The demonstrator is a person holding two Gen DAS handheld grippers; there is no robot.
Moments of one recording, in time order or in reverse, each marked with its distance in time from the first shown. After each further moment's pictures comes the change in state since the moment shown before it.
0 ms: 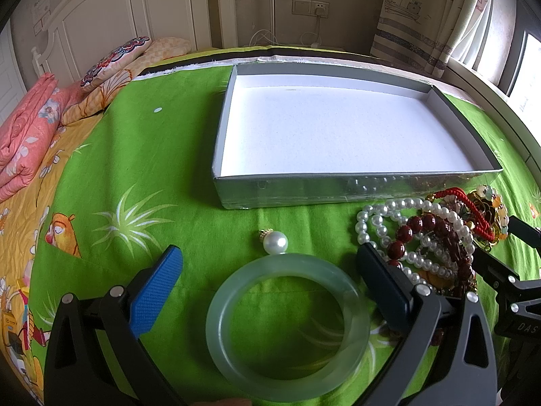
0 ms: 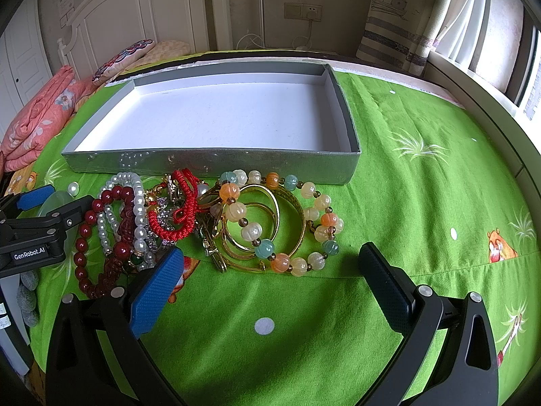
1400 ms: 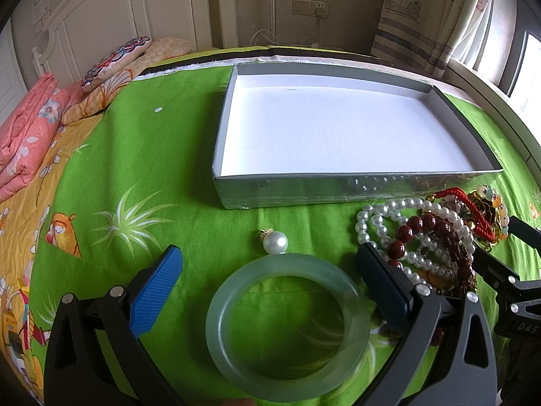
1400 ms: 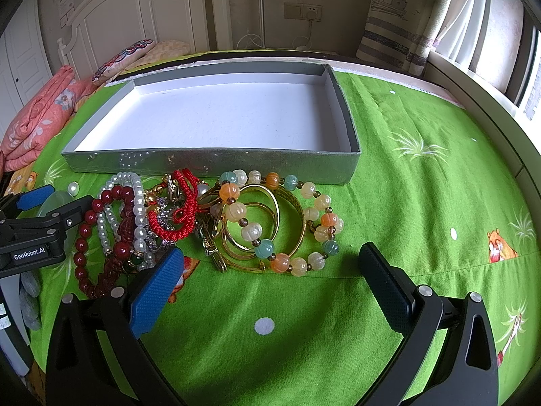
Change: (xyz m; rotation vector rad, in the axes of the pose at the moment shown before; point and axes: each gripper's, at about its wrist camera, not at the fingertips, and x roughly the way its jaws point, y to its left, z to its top) left arm 0.000 0.000 0.000 -0.003 0.000 0.002; right arm 0.000 0.000 0.000 0.000 0.001 0.000
